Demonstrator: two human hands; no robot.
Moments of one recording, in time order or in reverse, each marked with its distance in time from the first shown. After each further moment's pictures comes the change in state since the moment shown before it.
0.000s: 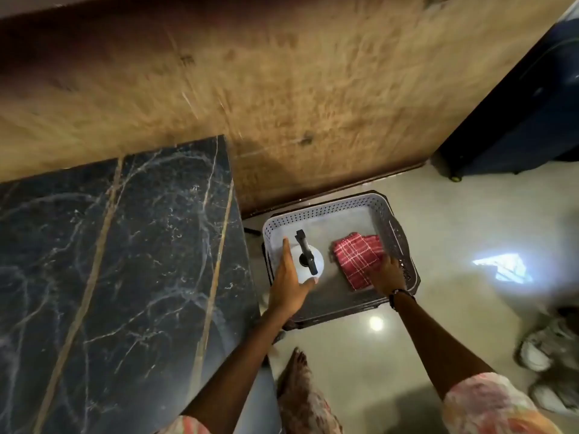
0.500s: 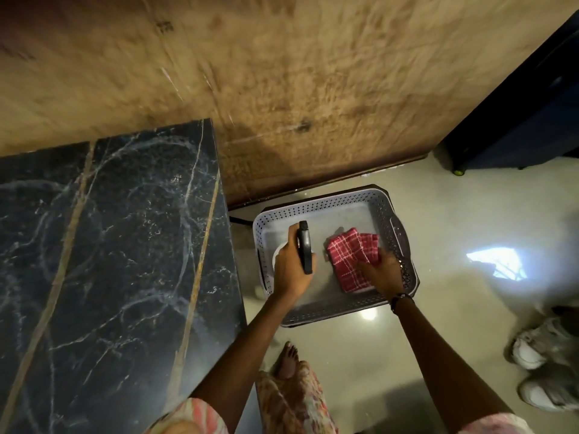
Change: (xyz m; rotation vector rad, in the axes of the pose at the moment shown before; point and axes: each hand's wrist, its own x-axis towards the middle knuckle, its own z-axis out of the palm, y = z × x) left_hand 0.043 0.016 0.019 -0.064 0.253 0.147; right_hand 0.014 0.000 0.000 0.253 0.054 -0.148
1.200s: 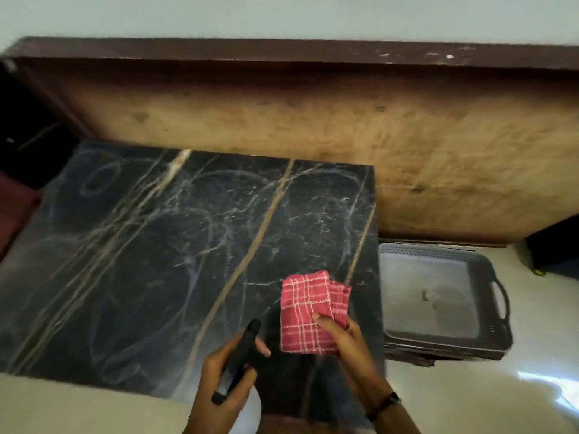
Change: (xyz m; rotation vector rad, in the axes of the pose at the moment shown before) left_hand -0.278 -0.068 -0.371 -0.439 0.105 -0.182; right_hand -0.338 -0.244 0.154 0.667 -0.619 0.103
